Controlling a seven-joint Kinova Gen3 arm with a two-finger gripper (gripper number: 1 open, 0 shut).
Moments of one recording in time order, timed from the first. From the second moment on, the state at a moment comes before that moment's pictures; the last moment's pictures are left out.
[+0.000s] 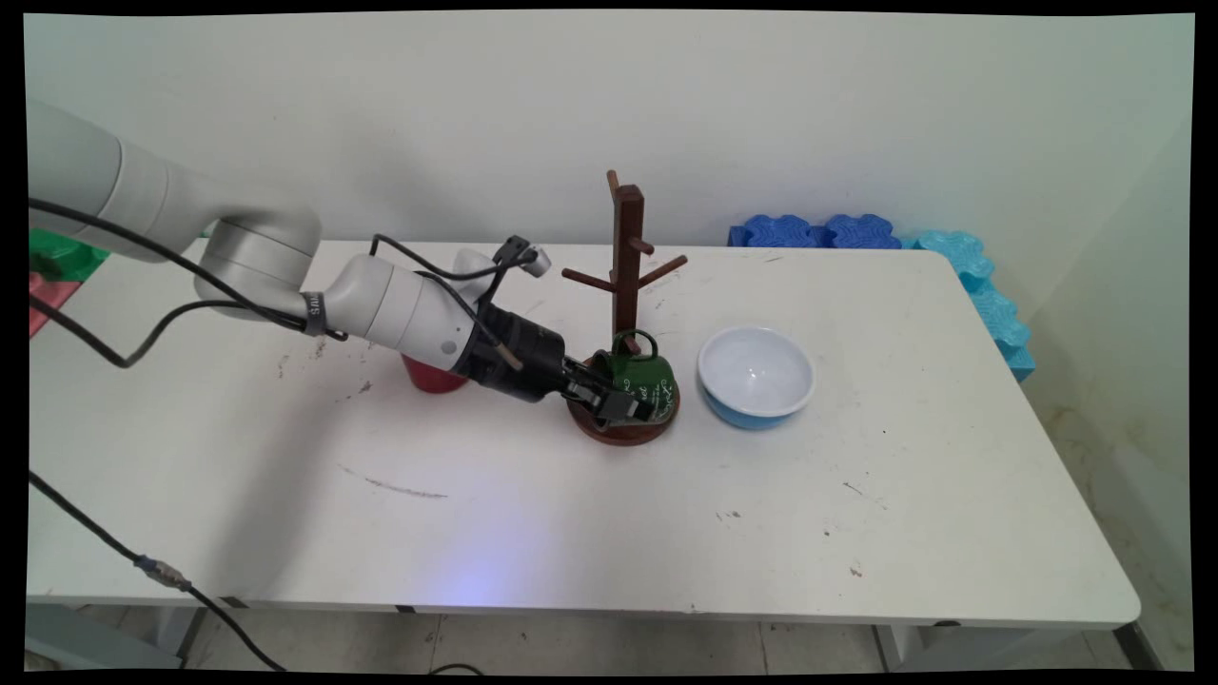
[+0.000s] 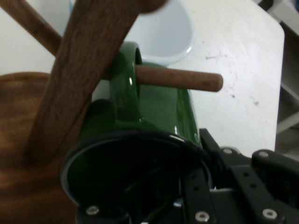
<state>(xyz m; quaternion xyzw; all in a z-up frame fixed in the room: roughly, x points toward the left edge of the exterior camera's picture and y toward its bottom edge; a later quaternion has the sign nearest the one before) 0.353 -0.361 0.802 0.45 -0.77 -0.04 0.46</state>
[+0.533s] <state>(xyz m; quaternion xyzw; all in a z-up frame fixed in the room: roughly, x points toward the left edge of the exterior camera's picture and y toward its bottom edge) 0.354 -0.358 0.807 0.44 -0.77 -0.04 0.46</state>
